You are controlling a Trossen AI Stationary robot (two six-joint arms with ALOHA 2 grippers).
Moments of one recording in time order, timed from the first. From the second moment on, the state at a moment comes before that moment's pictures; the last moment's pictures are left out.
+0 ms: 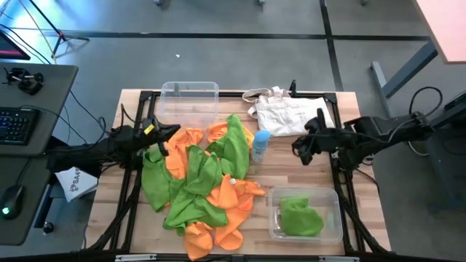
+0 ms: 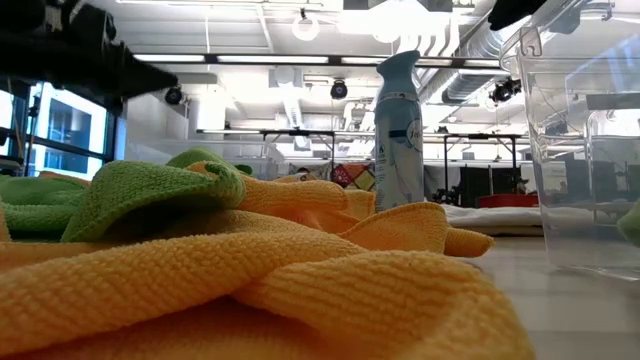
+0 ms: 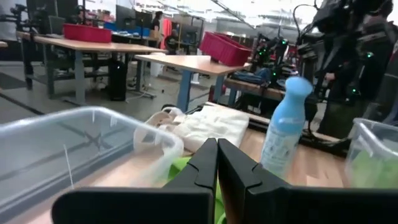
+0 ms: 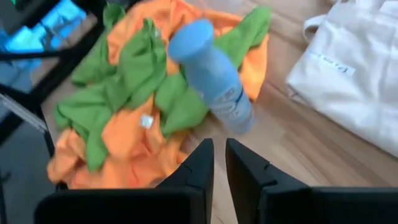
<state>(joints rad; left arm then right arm) 0.16 0.16 0.16 0.02 -0.29 -0.14 0.24 0.97 1.14 -0.99 0.37 0.94</state>
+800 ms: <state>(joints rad) -0.02 0.86 0.89 -0.88 -0.25 -0.94 0.09 0.95 1.14 -1.00 0.41 0.75</state>
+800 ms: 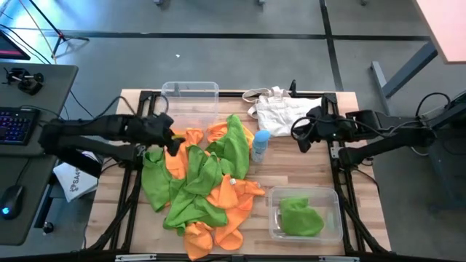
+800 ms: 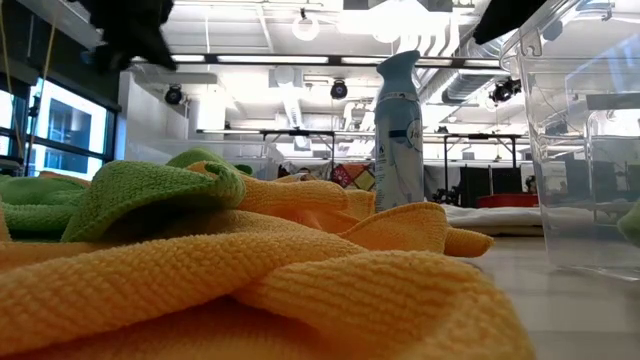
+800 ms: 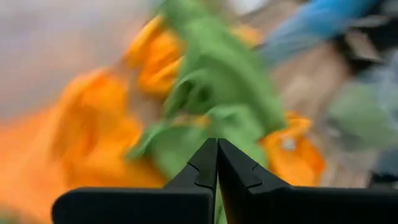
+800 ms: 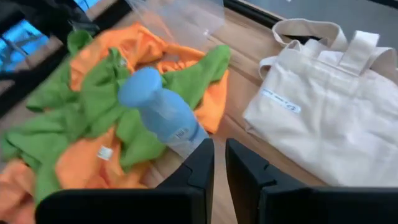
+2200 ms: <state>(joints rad) -0.05 1.13 0.77 -1.20 -0.11 -1.60 0.09 0.95 1.14 -1.20 0.41 0.65</state>
